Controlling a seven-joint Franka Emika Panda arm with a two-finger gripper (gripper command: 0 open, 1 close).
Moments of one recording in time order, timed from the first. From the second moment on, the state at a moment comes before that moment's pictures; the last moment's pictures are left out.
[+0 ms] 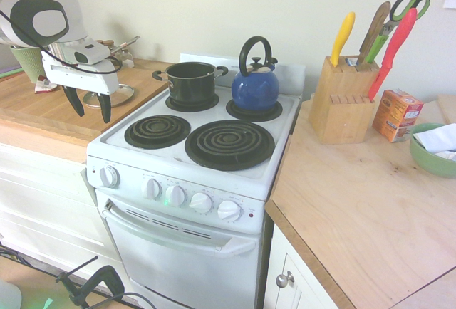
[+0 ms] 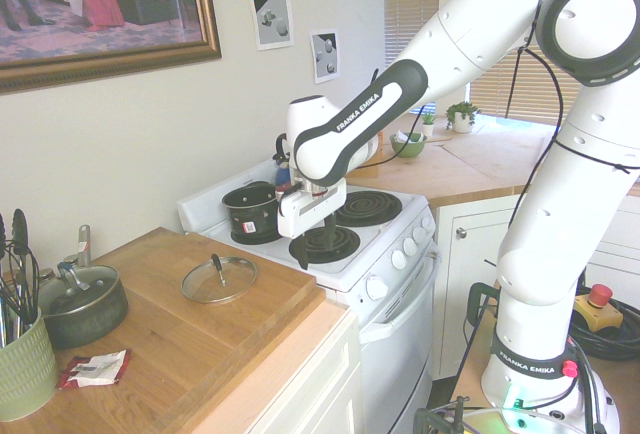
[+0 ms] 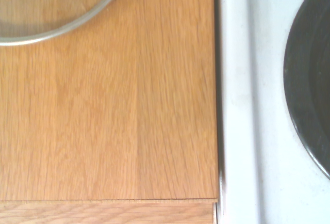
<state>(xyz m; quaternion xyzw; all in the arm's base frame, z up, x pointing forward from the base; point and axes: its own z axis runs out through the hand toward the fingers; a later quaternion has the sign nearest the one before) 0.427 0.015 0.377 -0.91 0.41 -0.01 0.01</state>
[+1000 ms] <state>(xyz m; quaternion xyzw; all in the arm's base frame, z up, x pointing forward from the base) 0.527 0.112 0.442 -0.83 0.55 -0.10 0.03</state>
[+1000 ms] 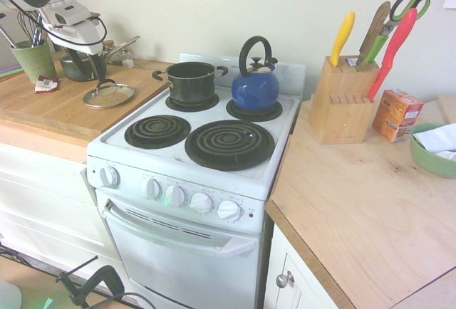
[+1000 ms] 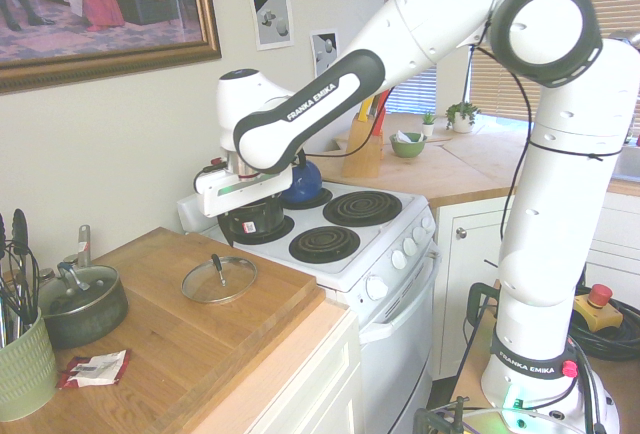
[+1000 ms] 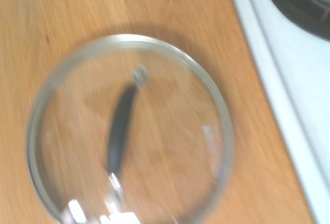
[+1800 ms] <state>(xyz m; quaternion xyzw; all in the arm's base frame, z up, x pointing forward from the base) 0.572 0.147 0.394 -0.75 0.65 -0.10 0.01</state>
